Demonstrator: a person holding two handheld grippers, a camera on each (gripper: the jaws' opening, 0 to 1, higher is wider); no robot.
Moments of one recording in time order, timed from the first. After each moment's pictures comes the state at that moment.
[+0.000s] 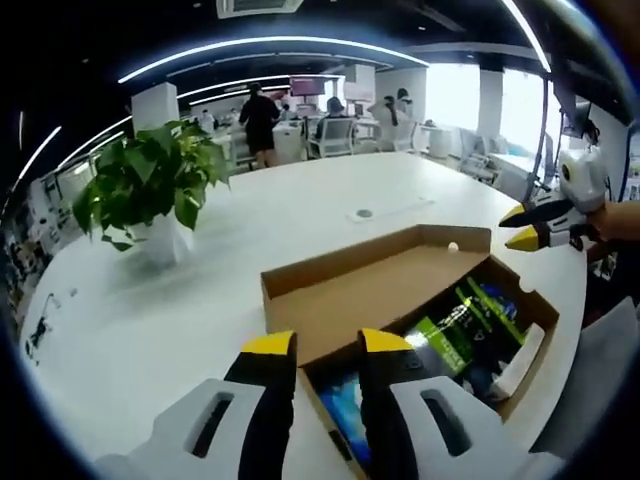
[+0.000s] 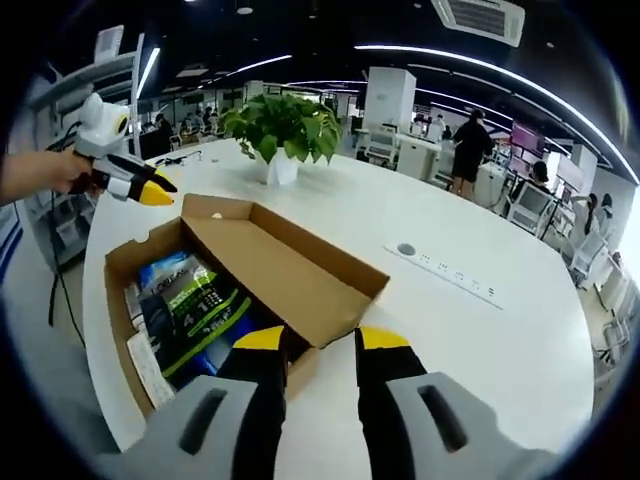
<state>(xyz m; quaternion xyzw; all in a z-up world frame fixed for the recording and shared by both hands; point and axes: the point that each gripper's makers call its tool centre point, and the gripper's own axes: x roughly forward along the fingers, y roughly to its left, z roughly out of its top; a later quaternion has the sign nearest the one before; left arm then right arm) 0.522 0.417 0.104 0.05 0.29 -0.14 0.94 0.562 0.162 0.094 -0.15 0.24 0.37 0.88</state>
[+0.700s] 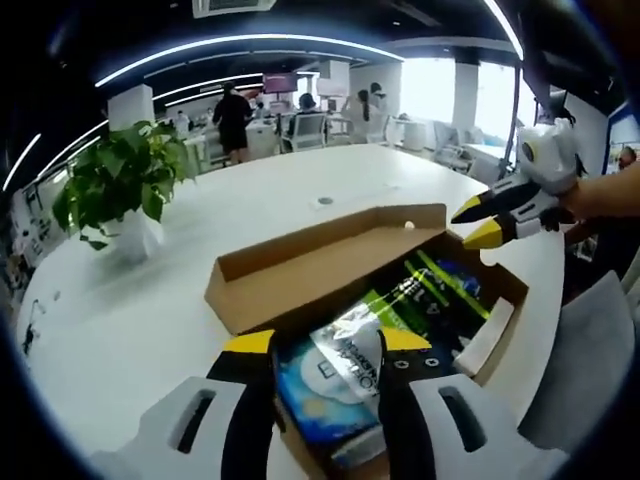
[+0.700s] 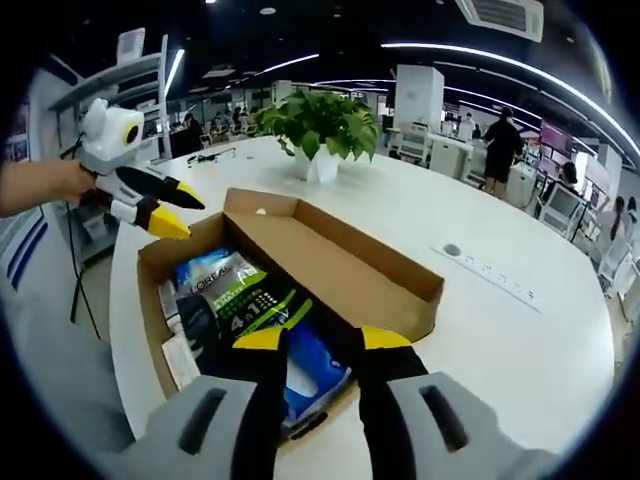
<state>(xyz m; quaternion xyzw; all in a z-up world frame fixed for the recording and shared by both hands) 0.486 0.377 0.089 0.06 0.30 -0.20 0.93 0.537 0.206 0.076 -0.13 0.26 0.44 0.85</state>
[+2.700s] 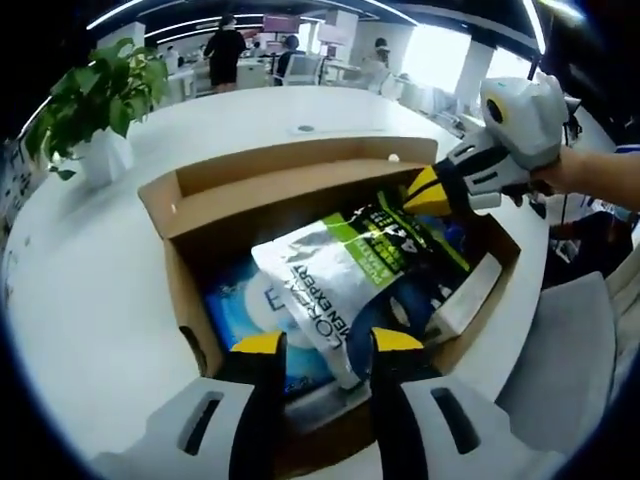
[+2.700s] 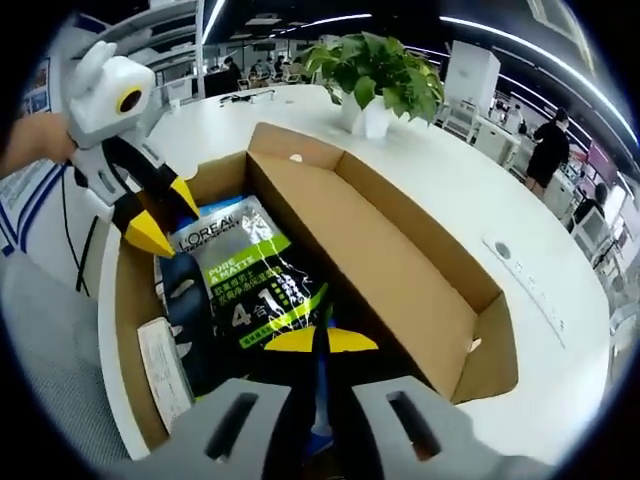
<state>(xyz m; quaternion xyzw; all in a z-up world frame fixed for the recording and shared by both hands) 0.456 0.362 0.021 0.01 0.43 -0.21 0.88 0.536 0.247 0.026 -0.24 0.31 0.49 0.78</state>
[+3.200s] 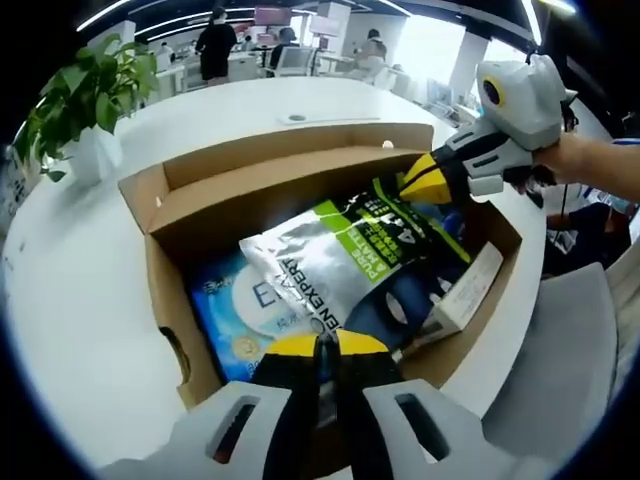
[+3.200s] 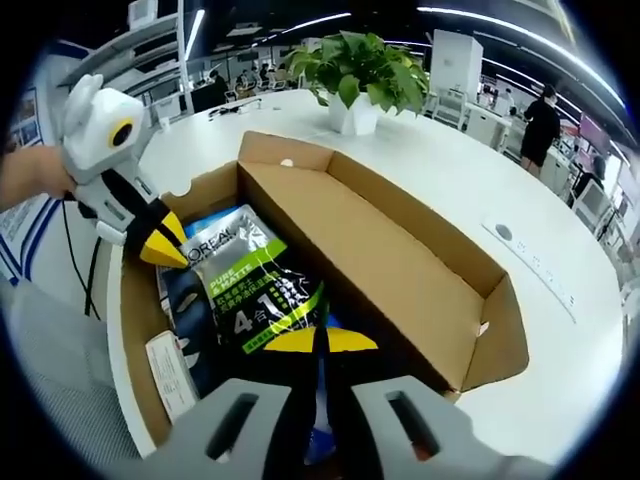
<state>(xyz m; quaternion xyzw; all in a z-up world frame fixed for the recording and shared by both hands) 0.456 0.357 0.013 0.01 0.44 -0.22 0.87 0.535 0.246 0.027 -0.18 0.33 0.47 0.79</state>
